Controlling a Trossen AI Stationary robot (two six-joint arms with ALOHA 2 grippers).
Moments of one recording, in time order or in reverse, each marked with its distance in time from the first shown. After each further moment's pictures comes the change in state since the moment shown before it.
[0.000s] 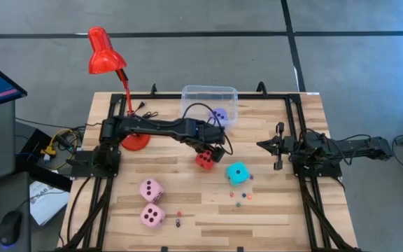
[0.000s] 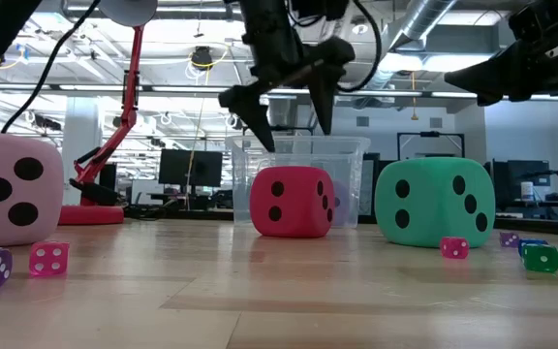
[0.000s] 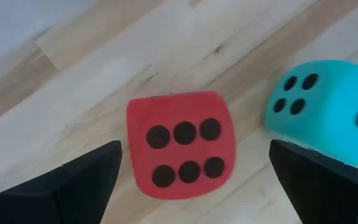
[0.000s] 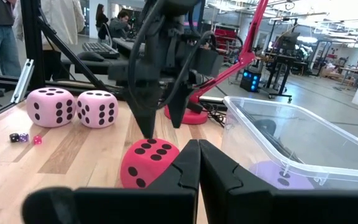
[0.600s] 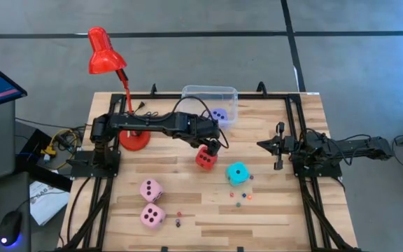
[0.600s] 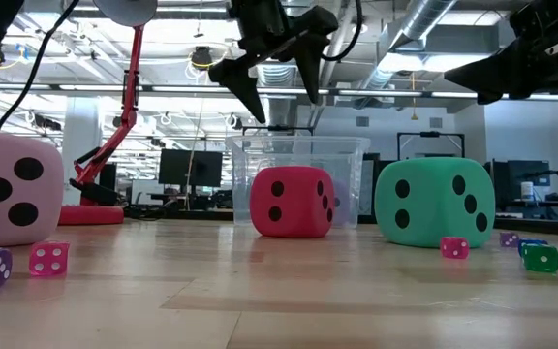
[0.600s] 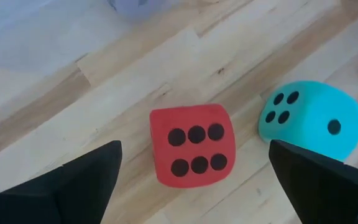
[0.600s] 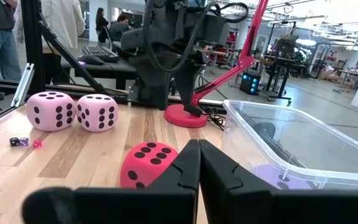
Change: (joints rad) left arm 0.009 -0.109 0.000 -0.052 -0.059 0.000; right arm 0.001 -0.002 0.001 0.009 0.000 0.000
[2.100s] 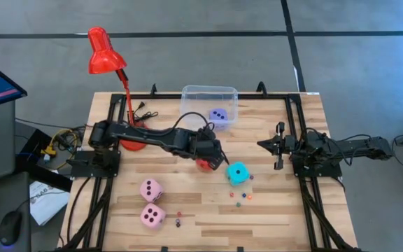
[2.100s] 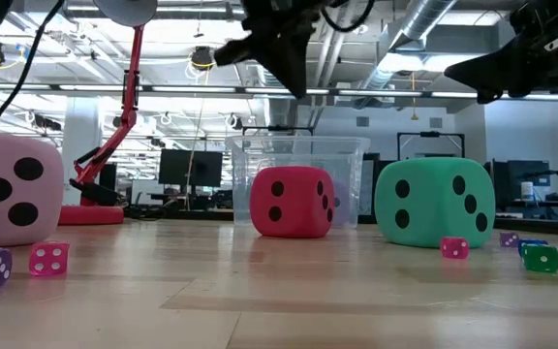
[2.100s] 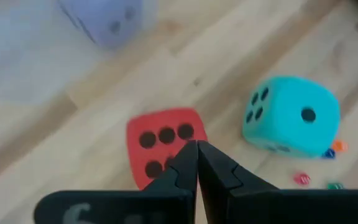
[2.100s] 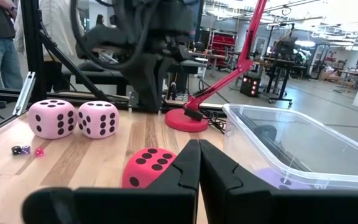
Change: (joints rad) left arm -0.132 0.007 0.002 0.060 -0.180 0.022; right arm 0.000 0.000 0.000 0.019 0.000 0.019
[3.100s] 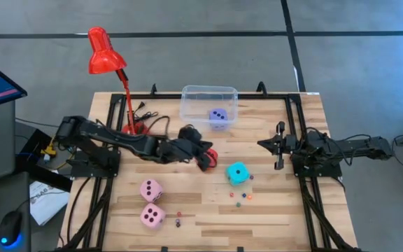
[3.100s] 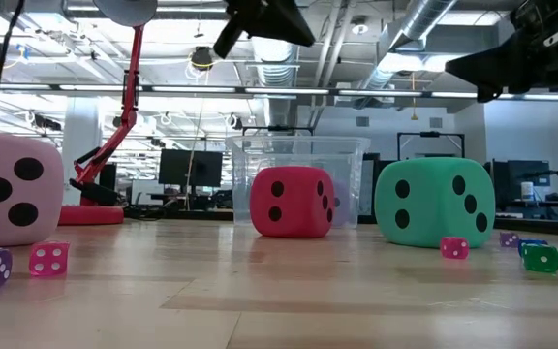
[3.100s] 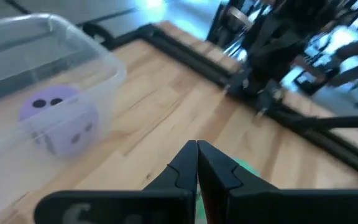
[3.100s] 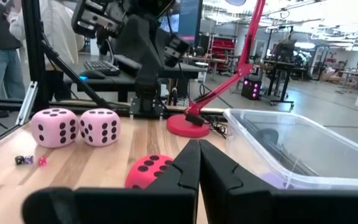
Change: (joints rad) left arm -0.070 -0.343 -0.550 0.818 -0.209 0.290; right arm 0.002 0.001 0.000 0.023 -0.003 0.024
